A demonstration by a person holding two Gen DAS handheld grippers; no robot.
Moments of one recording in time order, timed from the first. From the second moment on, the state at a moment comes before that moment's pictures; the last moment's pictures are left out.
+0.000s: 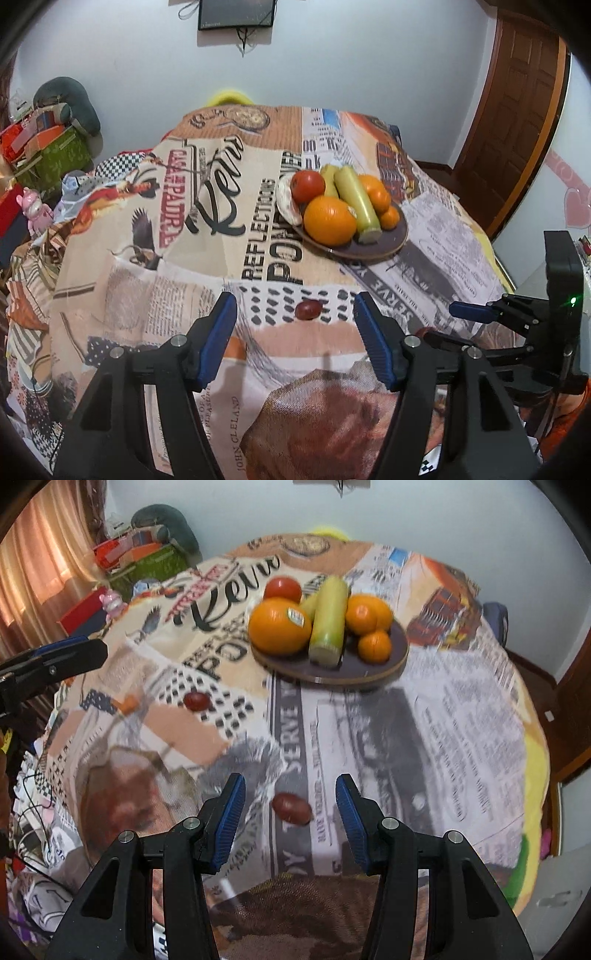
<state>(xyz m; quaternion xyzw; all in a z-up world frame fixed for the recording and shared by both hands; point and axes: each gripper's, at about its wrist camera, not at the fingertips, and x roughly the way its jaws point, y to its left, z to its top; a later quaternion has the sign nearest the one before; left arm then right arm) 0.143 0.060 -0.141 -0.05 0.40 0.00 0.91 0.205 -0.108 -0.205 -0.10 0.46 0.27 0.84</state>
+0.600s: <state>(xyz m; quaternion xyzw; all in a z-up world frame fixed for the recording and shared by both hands) 0.175 0.050 -0.203 -0.04 0.47 -0.03 0.88 0.212 -0.114 -0.219 -0.10 0.46 0.27 0.84</state>
